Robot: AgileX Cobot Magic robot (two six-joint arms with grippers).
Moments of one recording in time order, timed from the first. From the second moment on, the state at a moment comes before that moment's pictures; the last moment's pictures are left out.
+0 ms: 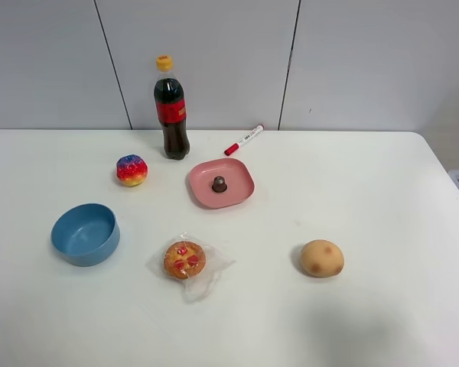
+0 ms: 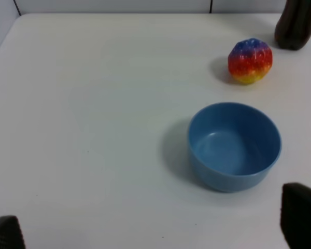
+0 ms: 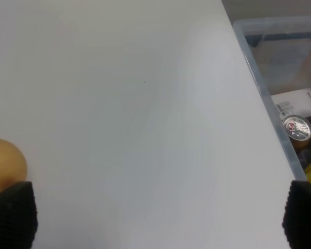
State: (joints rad) left arm 0.14 -0.01 -0.51 0.00 1.05 0.00; right arm -0.15 0.05 -0.50 0.00 1.06 -0.06
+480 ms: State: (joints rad) left arm 0.14 -0.01 -0.51 0.00 1.05 0.00; right arm -0.15 0.00 -0.50 -0.02 1.06 -0.04
